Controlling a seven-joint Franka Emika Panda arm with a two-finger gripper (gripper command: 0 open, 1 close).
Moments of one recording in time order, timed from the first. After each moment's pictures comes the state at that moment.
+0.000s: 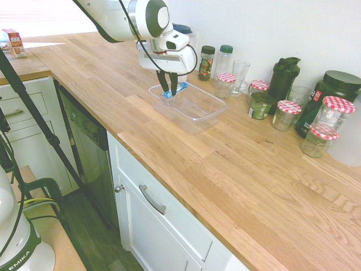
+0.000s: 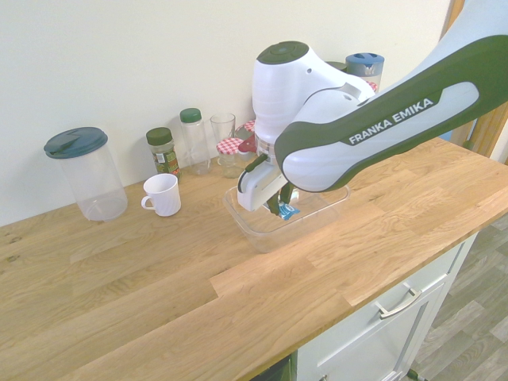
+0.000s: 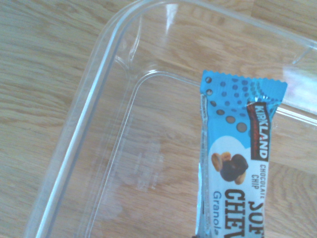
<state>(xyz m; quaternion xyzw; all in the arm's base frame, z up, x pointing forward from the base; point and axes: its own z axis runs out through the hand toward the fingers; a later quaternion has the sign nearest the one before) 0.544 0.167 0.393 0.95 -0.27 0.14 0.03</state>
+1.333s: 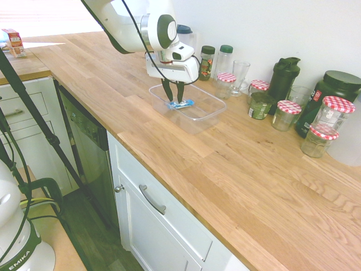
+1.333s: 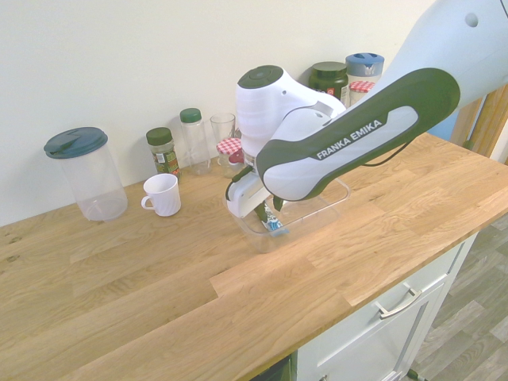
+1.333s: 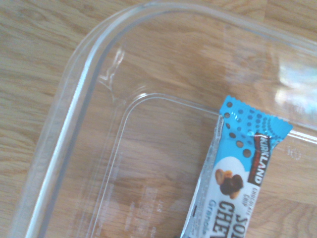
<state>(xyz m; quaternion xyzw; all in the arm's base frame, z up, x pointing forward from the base) 0.581 0.173 0.364 0.95 -0.29 0.14 0.04</state>
